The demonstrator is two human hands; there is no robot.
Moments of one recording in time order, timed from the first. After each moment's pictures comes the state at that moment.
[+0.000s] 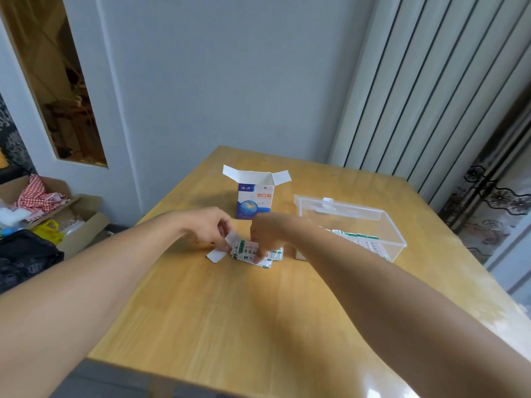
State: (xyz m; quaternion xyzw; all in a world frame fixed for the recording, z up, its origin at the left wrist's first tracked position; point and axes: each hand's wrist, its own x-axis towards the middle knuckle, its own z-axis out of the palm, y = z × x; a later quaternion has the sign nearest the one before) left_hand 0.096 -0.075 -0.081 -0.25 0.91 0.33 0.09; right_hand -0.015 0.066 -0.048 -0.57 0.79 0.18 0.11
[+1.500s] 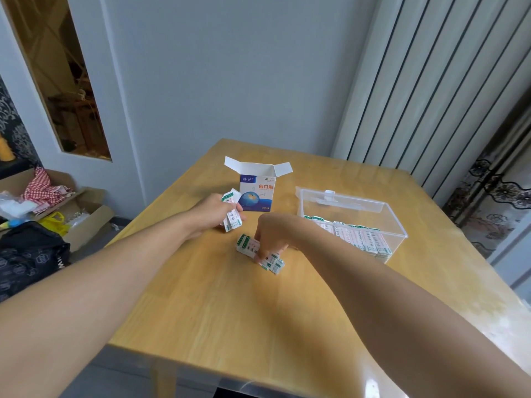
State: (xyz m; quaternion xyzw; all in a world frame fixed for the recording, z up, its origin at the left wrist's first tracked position) left_hand 0.090 -0.053 -0.095 -0.32 0.76 0.54 -0.14; right_hand -0.004 0.081 -0.056 -0.50 0.83 0.13 0.19
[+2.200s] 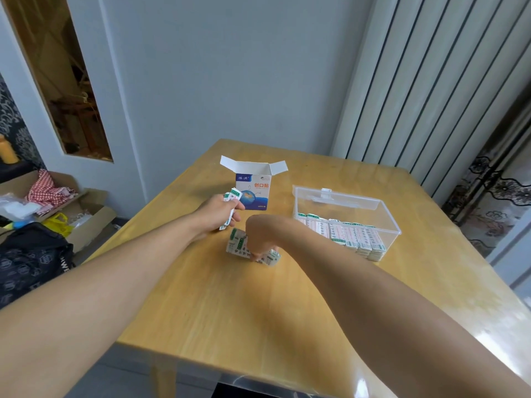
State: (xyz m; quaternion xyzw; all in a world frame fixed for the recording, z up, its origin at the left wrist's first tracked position) left_hand 0.085 -0.032 -0.090 -0.35 0.76 0.53 -0.15; right_hand 0.018 0.086 -0.049 -0.54 0.82 0.15 0.16
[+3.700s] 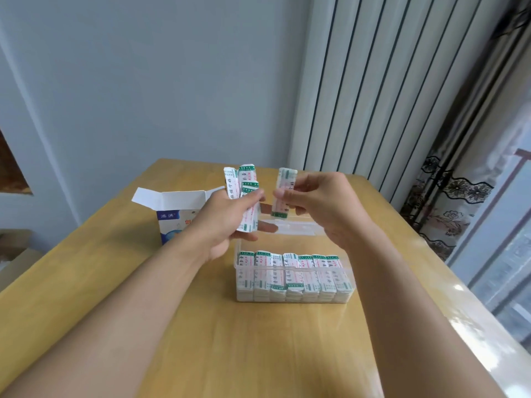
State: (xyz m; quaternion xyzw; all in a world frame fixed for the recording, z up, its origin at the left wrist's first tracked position) left_hand -0.033 0.049 -0.021 -0.21 0.64 0.71 -0.19; right_hand -0.142 0.182 0.004 -0.34 0.74 -0.58 0.11
